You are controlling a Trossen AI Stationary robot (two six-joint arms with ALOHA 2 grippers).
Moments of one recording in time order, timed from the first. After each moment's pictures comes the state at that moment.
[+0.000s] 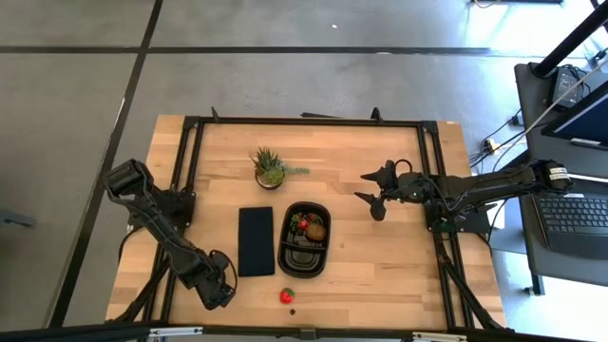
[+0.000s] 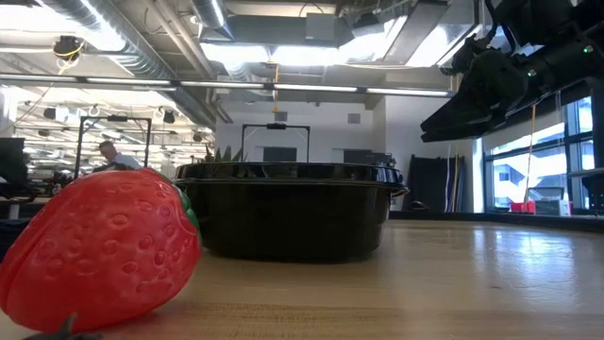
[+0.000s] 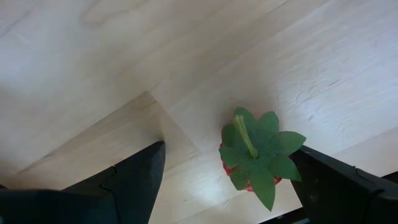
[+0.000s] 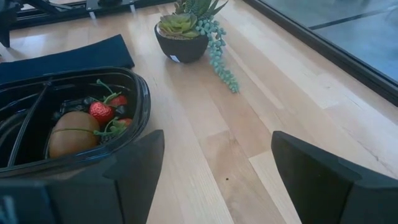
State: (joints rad) left arm -0.90 1.65 0.85 -0.56 0.14 -1.96; right arm 0.01 0.89 0.30 0.15 0.31 0.20
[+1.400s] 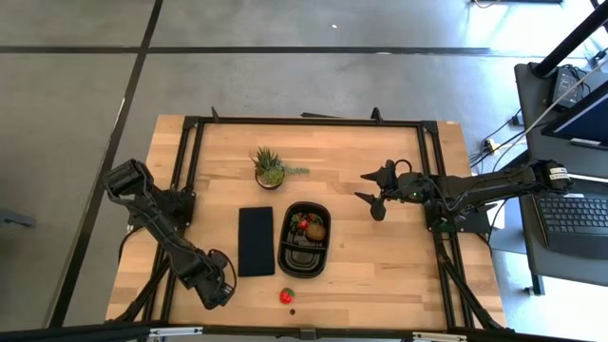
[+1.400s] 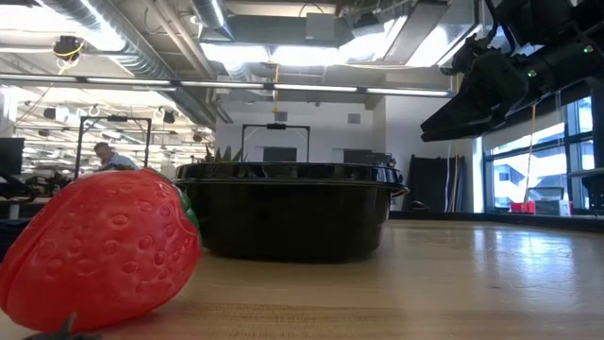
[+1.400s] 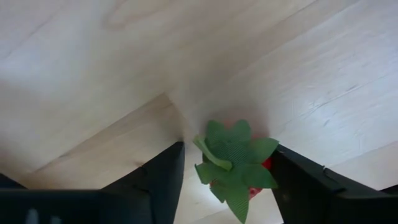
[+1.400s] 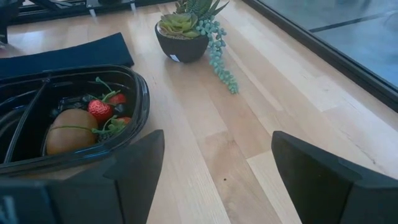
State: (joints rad) left arm -0.89 1.65 0.85 -0.58 0.14 -1.96; right arm 0.01 0.89 0.30 0.15 0.31 0.17
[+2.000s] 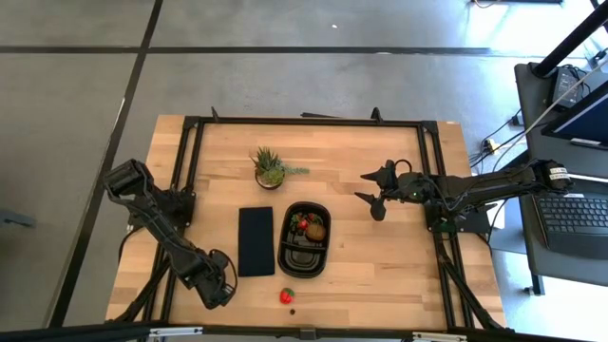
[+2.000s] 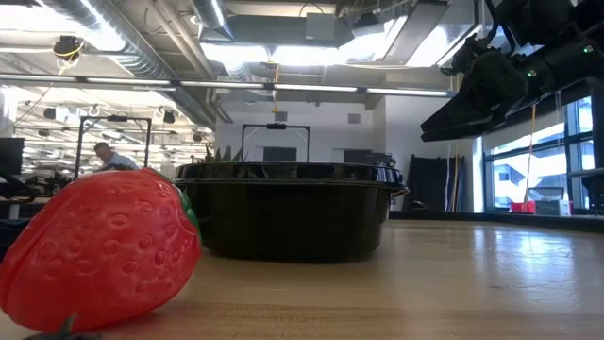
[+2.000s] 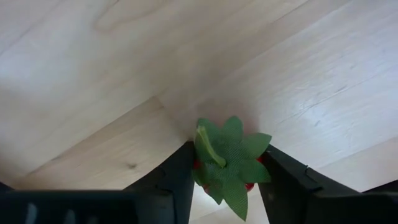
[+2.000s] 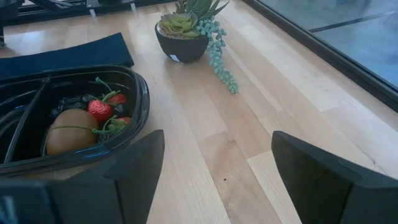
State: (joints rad) left arm -0.89 1.65 0.85 -0.57 0.14 -1.96; right arm 0.01 0.89 0.30 0.15 0.31 0.17
